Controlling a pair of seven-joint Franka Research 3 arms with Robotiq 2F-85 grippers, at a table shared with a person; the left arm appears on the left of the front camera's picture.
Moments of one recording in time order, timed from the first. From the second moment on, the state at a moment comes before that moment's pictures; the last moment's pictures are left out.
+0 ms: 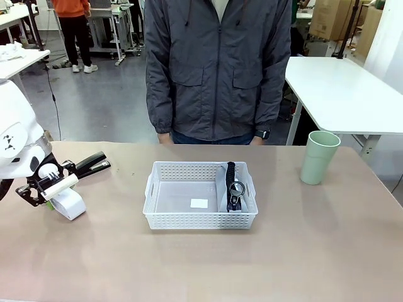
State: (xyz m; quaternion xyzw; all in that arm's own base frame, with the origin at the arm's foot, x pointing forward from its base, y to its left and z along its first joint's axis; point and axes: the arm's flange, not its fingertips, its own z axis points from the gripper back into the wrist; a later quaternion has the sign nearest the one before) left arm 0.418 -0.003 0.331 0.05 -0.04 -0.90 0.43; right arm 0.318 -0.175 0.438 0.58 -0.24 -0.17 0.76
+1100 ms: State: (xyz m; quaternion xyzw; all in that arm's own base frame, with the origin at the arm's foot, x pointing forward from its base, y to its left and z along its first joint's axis) left arm 0.422 0.040 0.525 0.00 -0.09 -0.85 0.51; right arm 0.318 -0.175 0.438 0.58 -0.24 -0.17 0.76
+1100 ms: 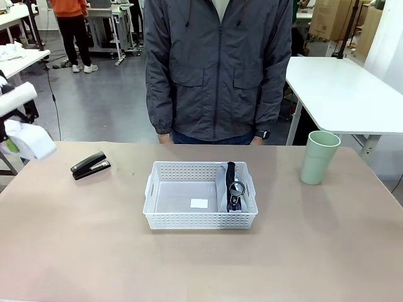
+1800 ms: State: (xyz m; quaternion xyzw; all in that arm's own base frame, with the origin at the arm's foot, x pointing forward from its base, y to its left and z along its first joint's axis) left arm 0.429 0.031 0.522 -0.01 -0.09 -0.85 0.51; right arm 0.318 -0.175 0.438 0.58 -0.24 -0.17 0.76
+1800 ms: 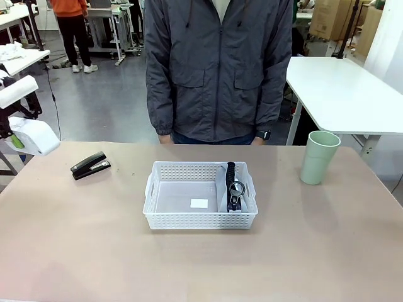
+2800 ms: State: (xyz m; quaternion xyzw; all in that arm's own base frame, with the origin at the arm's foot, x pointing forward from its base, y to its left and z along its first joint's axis) left arm 0.475 -0.284 0.460 -0.08 -0.11 -0.90 0.42; right arm 0.318 -0.175 0.438 0.58 -0.24 -0.17 0.76
